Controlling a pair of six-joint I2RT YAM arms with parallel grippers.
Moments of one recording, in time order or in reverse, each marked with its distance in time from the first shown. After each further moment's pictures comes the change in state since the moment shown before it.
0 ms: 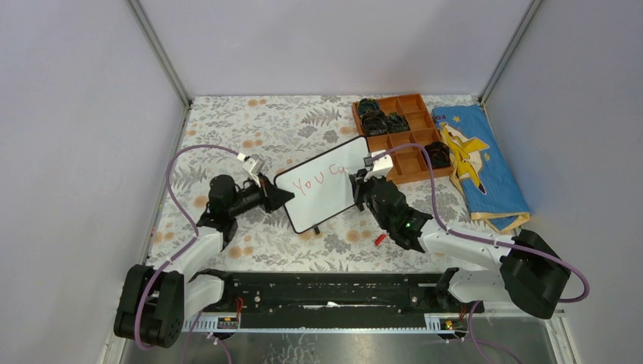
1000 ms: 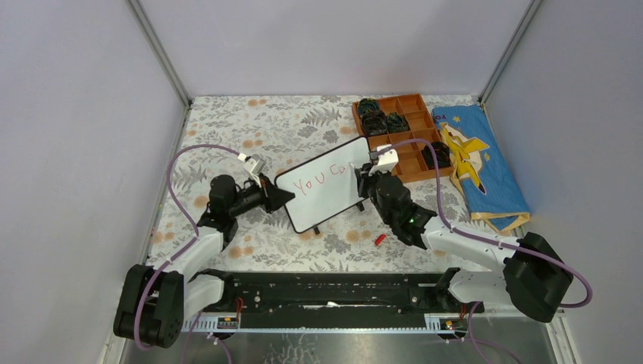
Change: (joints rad) left arm -0.006 0.000 0.002 0.000 -0.001 0.007; right arm -0.048 -0.022 0.025 -0.036 -0.002 -0.016
